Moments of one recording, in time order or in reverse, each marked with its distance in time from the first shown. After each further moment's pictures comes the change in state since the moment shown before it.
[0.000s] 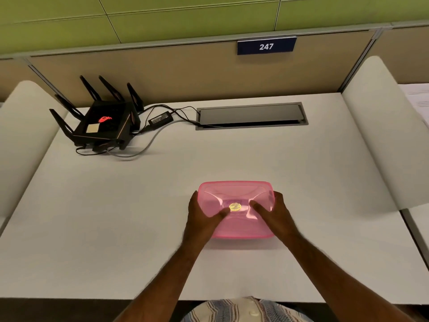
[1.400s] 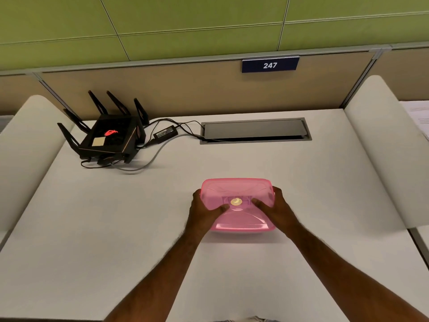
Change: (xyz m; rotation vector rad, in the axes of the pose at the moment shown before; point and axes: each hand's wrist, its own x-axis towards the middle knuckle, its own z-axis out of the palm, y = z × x) left_hand 0.061 0.037 -0.011 0.026 -0.037 -0.049; right_hand 0.060 -0.032 -0.001 -0.013 -0.069 -0.058
